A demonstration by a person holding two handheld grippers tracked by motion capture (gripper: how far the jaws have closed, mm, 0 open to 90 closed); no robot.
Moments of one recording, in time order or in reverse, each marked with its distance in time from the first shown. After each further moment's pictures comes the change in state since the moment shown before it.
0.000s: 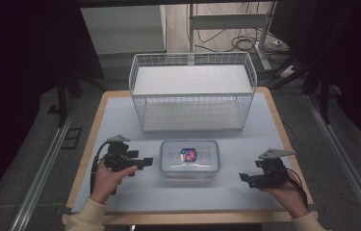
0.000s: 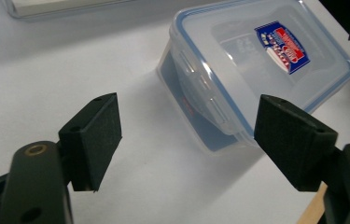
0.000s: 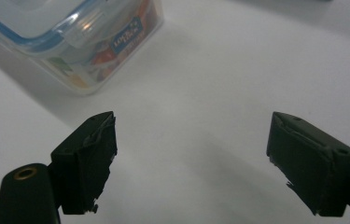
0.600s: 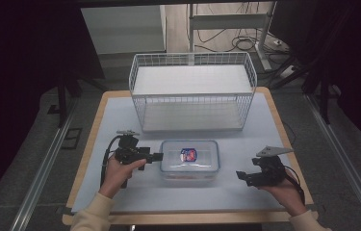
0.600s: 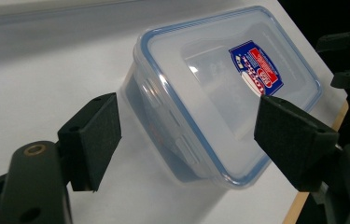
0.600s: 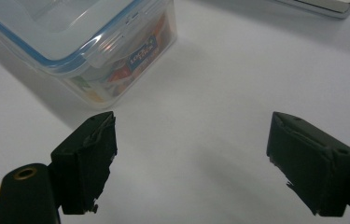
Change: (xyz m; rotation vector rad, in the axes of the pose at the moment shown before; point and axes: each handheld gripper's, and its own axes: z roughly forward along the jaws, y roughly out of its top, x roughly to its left) left arm 0.000 0.019 0.030 0.028 -0.125 -0.039; right arm 0.005 0.009 0.001 -0.020 0.030 -0.009
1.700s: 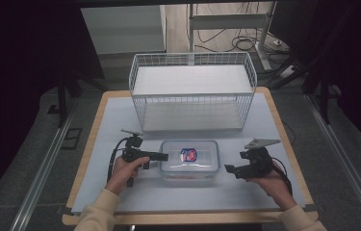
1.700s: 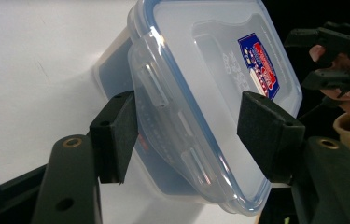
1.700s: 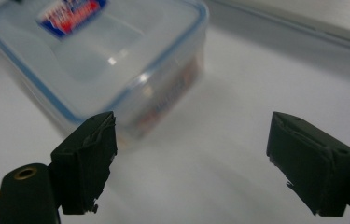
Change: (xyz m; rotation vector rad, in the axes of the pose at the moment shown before) left arm 0.032 -0.005 0.034 0.066 -0.227 -0.163; right arm 0.012 0.033 0.022 -0.022 0.077 -0.006
